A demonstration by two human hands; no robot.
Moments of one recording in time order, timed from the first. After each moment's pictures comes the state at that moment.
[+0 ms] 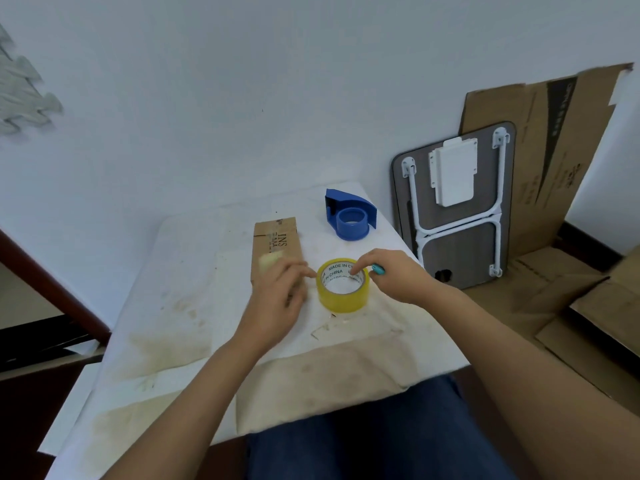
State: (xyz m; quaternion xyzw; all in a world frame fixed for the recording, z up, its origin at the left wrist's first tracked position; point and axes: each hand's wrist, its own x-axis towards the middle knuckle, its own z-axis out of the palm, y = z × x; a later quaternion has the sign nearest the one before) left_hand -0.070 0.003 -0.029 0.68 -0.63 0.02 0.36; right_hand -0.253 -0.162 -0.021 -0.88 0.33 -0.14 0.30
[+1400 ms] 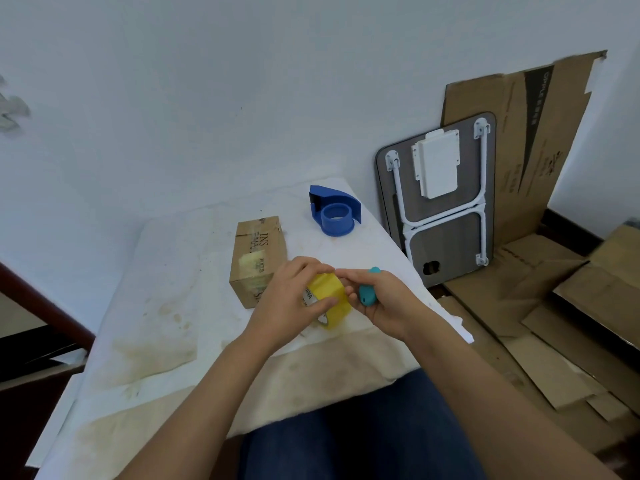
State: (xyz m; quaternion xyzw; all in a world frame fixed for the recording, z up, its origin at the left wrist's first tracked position) left_hand -0.102 -0.017 -0.025 0.67 -0.68 -0.02 0.30; right_hand -0.262 -0.114 -0.027 -0.36 0.32 -0.25 0.84
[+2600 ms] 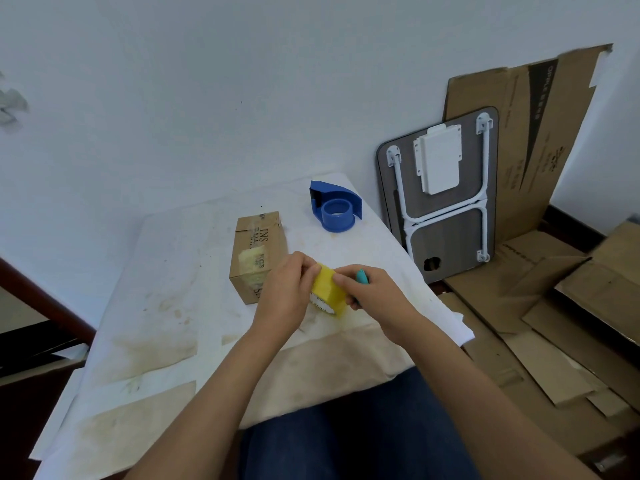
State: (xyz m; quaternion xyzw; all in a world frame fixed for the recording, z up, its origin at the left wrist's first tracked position) left_hand -0.120 -0.021 -0.010 0.76 -0.53 -0.06 0.36; right_hand -0.257 -0.096 -0.026 -0.63 0.38 -0.26 0.63
